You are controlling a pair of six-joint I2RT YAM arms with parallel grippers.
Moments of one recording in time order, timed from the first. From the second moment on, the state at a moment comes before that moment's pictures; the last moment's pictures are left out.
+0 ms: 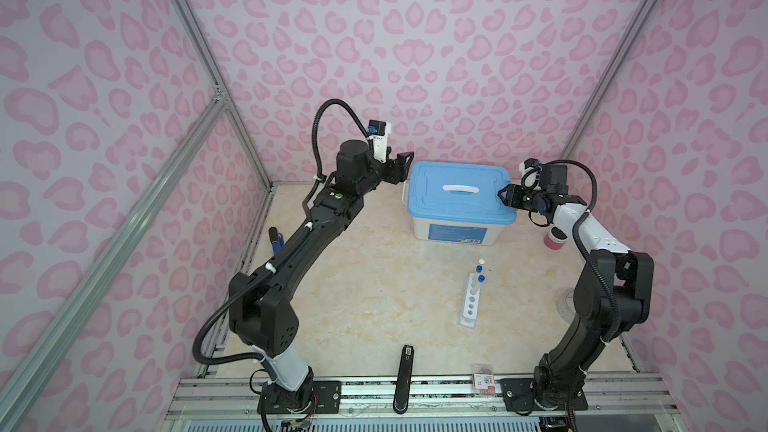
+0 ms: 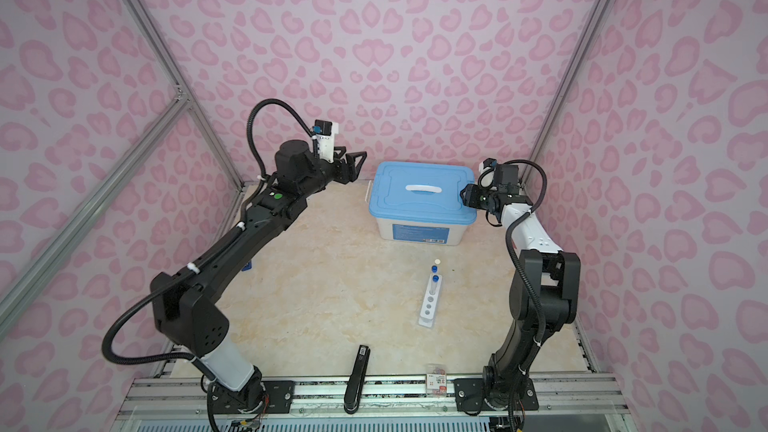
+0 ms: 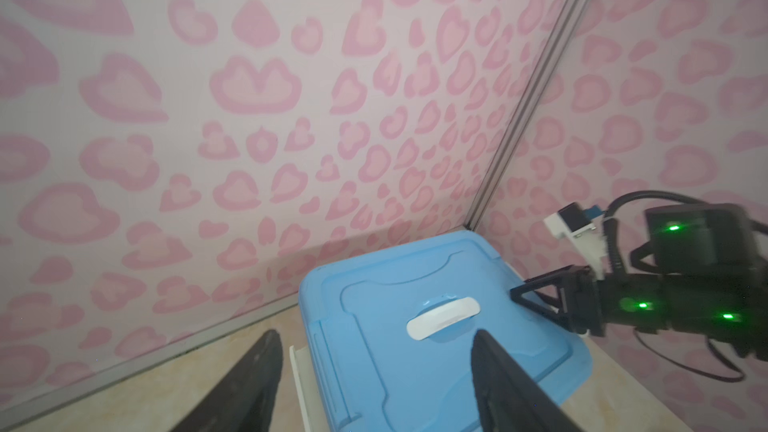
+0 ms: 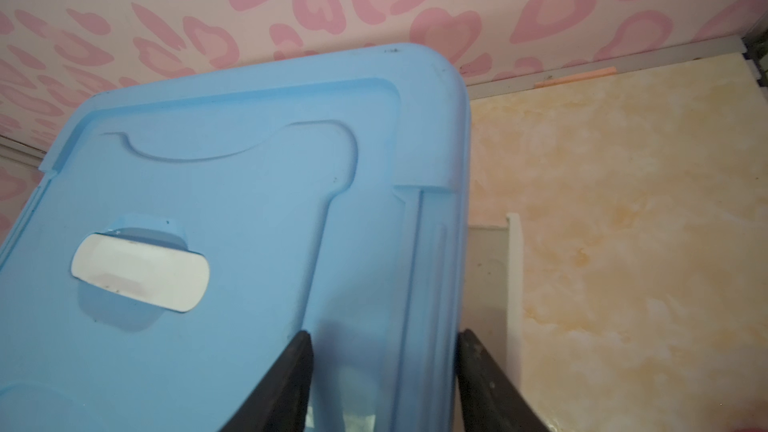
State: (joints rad) left arm -0.46 1.59 1.65 -0.05 0.21 -0.17; right arm -0.08 1.81 1.46 -0.35 -0.33 0.16
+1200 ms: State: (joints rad) left arm -0.52 1.89 1.80 -0.04 0.37 -0.15; right arm 0.10 1.80 1.46 -0.39 -0.38 0.03
